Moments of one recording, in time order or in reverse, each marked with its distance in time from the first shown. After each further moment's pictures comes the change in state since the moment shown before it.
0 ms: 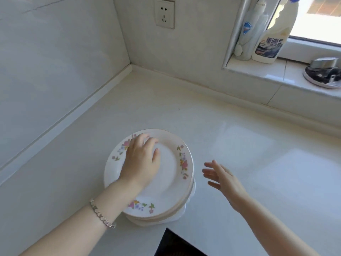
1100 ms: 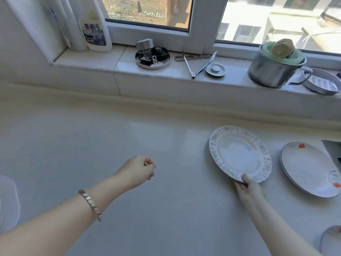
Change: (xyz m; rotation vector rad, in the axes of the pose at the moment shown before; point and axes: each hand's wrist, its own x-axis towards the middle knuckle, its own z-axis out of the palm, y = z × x) left_hand -0.012 0.369 0.259 -0.262 -0.771 -0.072; right_hand -0.044 0.170 -0.507 1.172 0.902 0.131
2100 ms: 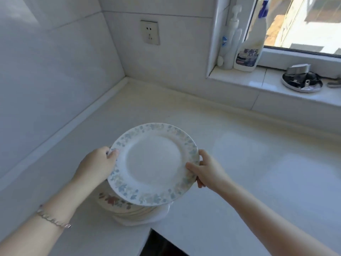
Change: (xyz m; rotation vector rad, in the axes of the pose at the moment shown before) left_hand -0.214 -0.313 -0.306 0.234 0.825 -0.294; right_hand -0.360 0.323 0.218 -1.482 -1.110 -0.519
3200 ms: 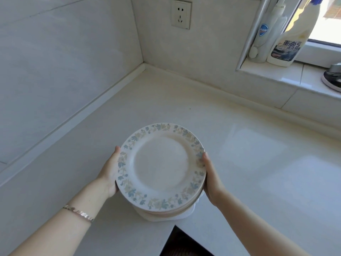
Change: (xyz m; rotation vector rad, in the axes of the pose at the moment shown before) left_hand 0.015 -0.073 0.030 -1.164 -0.418 -0.553; right_hand 0.049 0.035 0.100 0.693 -0.100 0.074
